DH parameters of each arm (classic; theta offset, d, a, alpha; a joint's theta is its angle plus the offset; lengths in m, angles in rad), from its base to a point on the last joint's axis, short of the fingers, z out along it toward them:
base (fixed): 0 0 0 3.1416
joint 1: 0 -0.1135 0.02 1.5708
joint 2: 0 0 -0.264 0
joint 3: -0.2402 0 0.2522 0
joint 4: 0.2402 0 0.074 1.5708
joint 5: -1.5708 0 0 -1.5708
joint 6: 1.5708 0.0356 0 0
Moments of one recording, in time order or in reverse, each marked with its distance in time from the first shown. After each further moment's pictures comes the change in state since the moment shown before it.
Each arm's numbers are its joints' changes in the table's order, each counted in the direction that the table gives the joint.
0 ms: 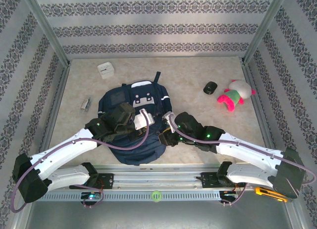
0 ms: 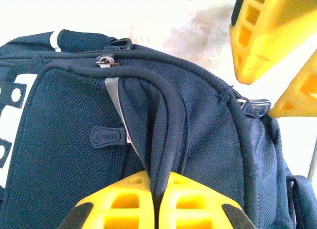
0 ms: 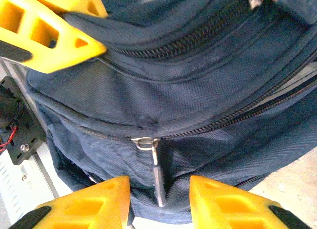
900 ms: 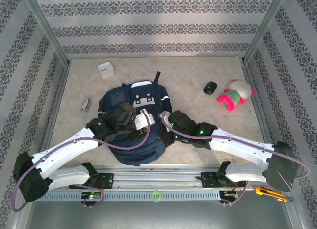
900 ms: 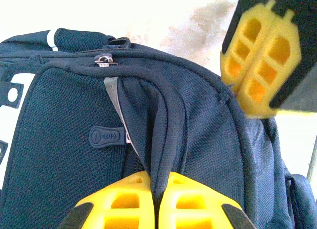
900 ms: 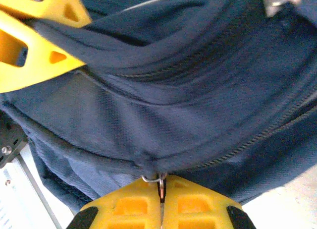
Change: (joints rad) left arm 0.000 0.014 0.000 -0.001 -0.003 0.001; right arm 0.017 0.102 -0.064 0.039 -0.019 0.000
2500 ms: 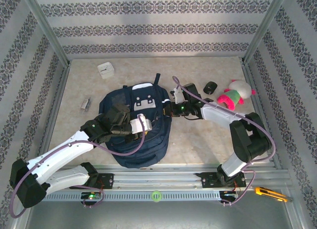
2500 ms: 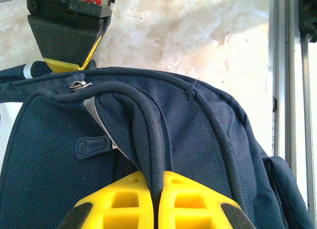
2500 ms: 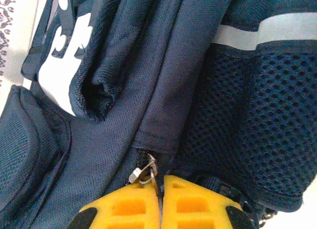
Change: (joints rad) left arm -0.046 -0.070 0.047 0.007 -0.221 0.165; right arm 0.496 0.452 -0.168 -0.192 0.460 0.072
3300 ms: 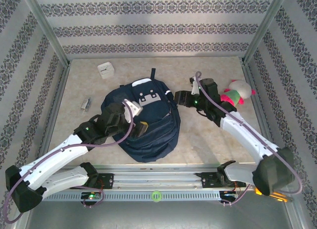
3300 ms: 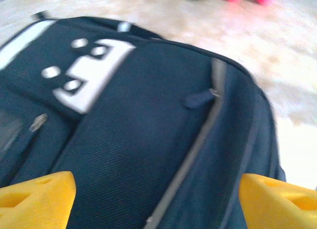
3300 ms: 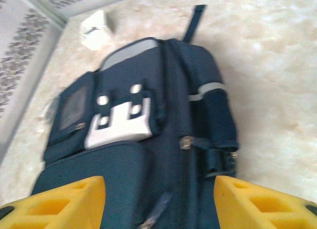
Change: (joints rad) left arm 0.006 -0.086 -0.032 -0.018 0.403 -0.644; right arm -0.013 -0.422 0.006 0.109 -0.355 0.047
